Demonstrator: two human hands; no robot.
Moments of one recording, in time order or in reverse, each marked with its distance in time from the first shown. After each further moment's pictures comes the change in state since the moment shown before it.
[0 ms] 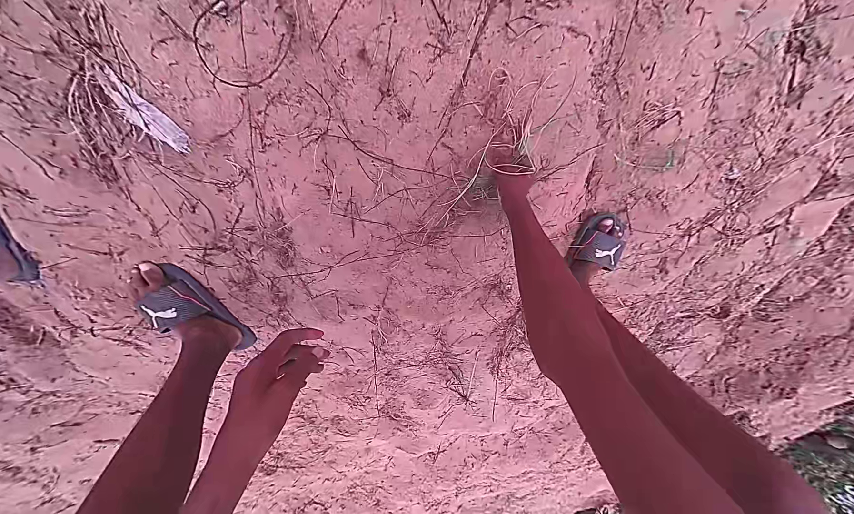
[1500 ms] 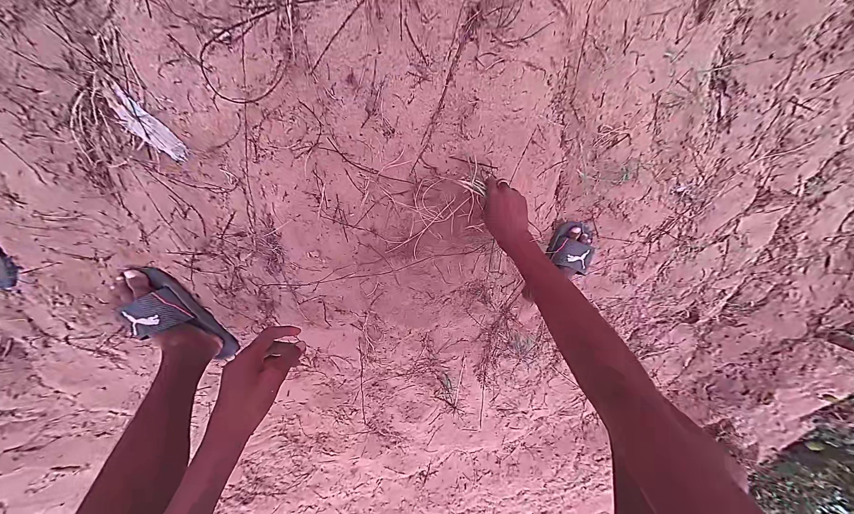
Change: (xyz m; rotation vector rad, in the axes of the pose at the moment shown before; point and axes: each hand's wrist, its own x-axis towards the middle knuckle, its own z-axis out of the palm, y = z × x) left_hand 0.015 -0.036 0.001 0.095 0.027 -0.013; right_hand -0.042 -0.006 -0.062 -0.896 -0.356 -0.446
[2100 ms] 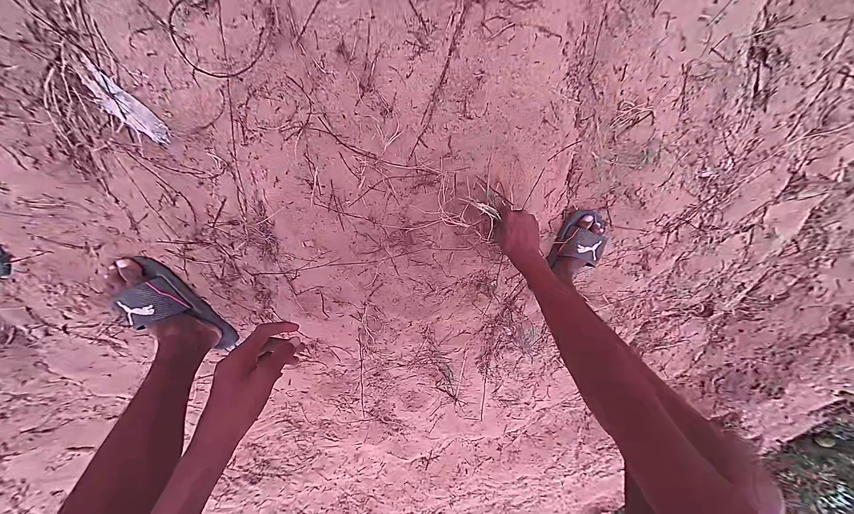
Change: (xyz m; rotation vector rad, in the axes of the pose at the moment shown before) left_hand -0.004 0.003 0.005 -0.014 -0.006 -0.004; right_hand -0.031 0.043 0.058 0.099 -0.096 0.104
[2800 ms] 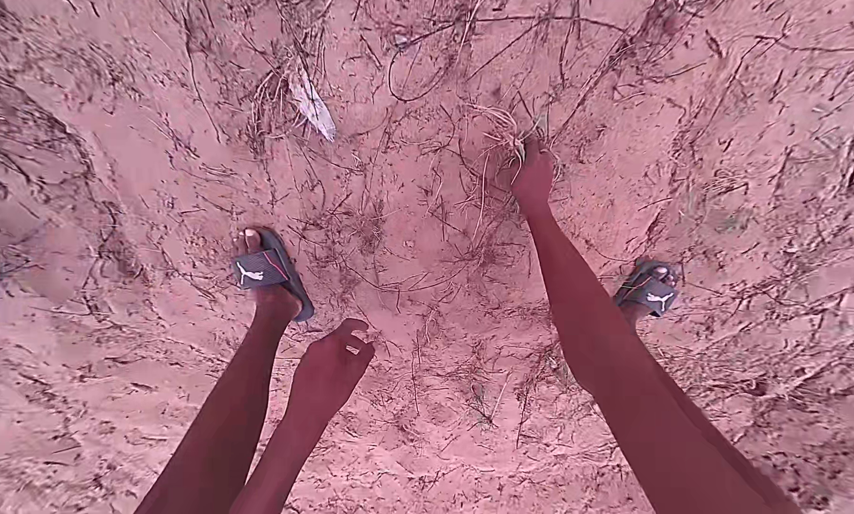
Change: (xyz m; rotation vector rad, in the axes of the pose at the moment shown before) left_hand -0.024 -0.025 -0.057 0.157 -0.007 0.075; right_hand 0.073 -0.217 -0.050 0.273 0.288 -0.133
